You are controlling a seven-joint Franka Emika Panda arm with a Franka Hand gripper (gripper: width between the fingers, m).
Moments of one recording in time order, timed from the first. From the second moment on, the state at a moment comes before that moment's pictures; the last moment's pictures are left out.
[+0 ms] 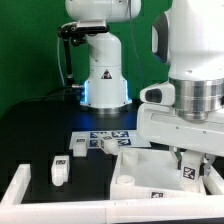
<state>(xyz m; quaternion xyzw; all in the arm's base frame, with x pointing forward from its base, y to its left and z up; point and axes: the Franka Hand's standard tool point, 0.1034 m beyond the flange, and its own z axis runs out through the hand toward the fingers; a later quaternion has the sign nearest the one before) 0.637 0.086 0.060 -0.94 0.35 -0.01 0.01</state>
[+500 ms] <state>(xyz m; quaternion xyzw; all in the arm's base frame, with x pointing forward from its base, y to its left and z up) 0.637 0.083 0.060 -0.93 0.36 -0.01 0.01</state>
